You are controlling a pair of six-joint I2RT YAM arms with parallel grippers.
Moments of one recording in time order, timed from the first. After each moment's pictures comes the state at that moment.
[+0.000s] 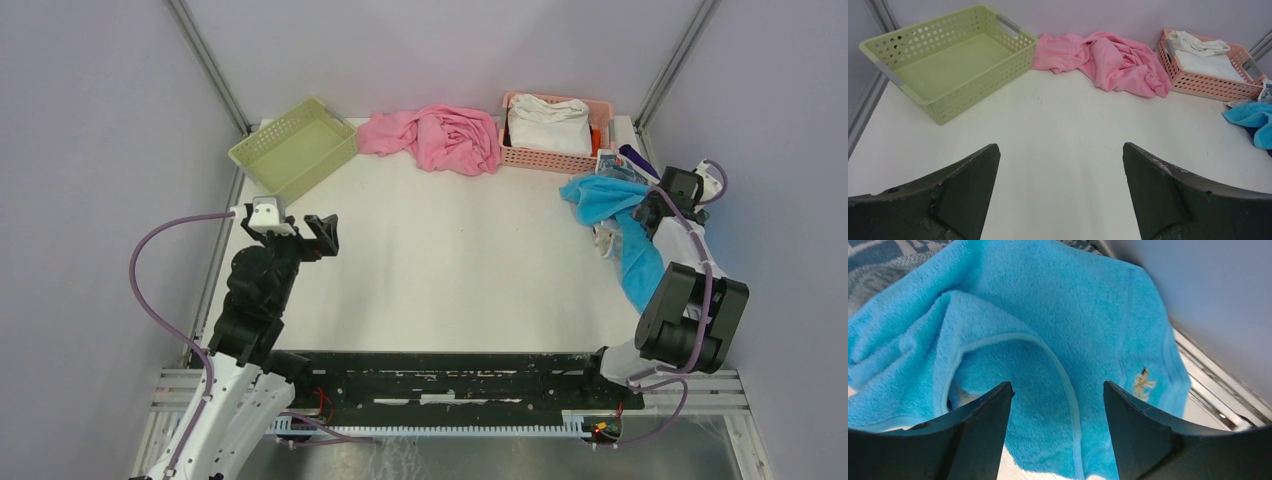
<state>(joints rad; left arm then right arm) -0.32 0.51 0.63 -0.18 -0.21 -0.19 -0.35 1.47 0.96 -0.29 0.39 0.38</state>
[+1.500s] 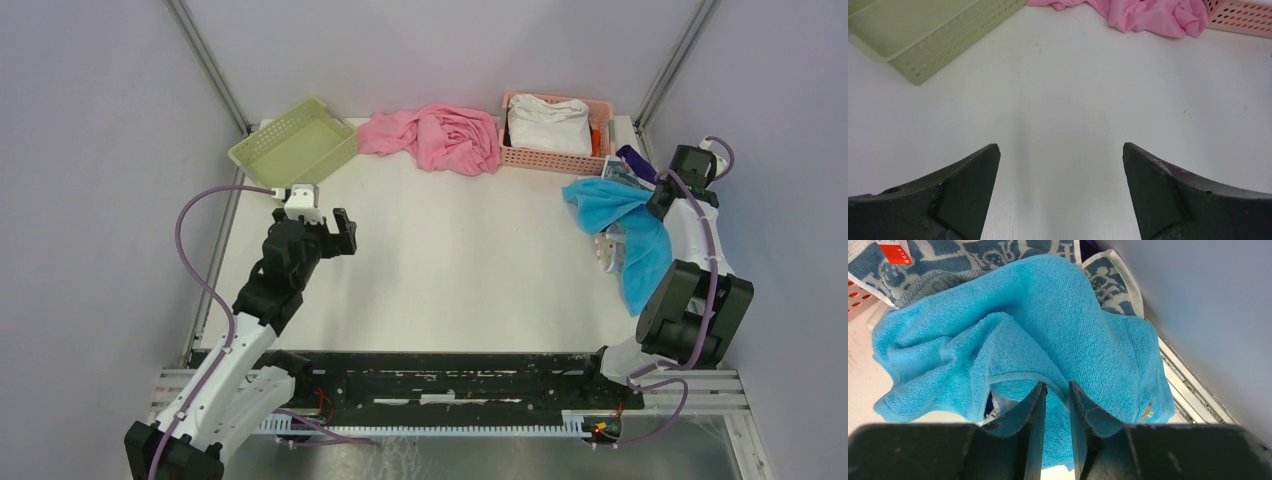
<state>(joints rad) -0.35 0.75 0.62 -0.17 -0.20 -0.19 -0.39 1.52 1.17 -0.46 0.28 0.27</state>
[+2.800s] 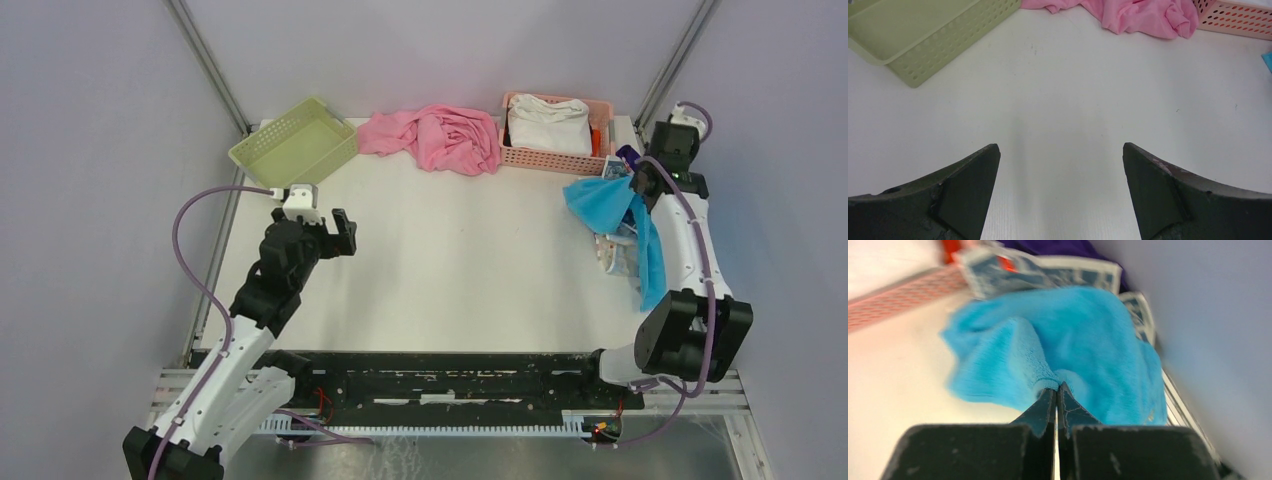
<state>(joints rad) -0.35 0.73 0.63 -0.19 -0.18 -0.19 -0.26 1.44 1.23 -0.52 0.32 0.18</state>
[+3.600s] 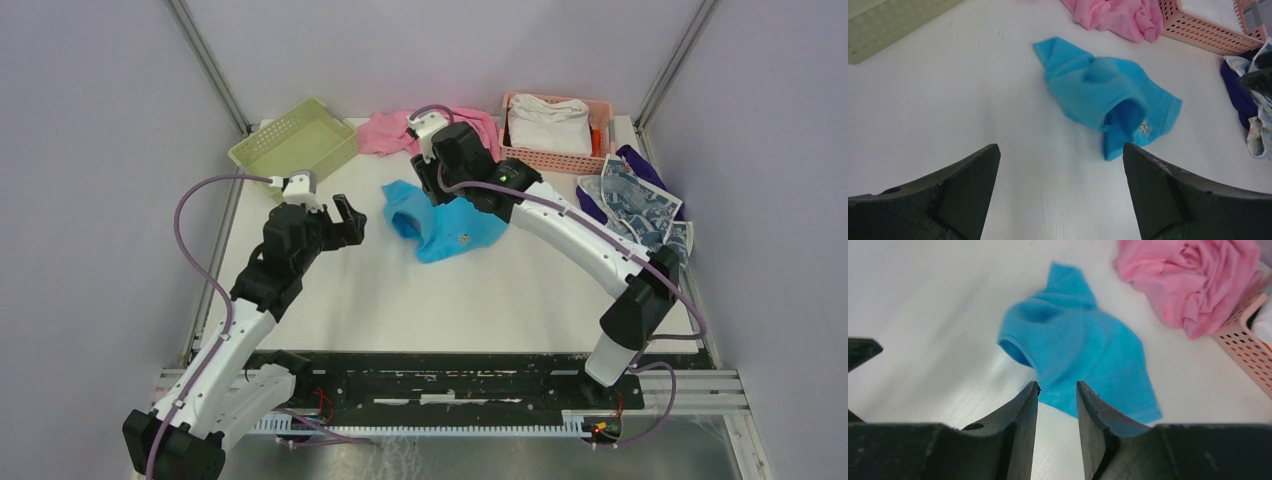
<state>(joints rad) -0.35 0.82 0.75 -0.26 -0.12 -0.38 0.76 1.69 1.74 -0.62 0.18 0.06</state>
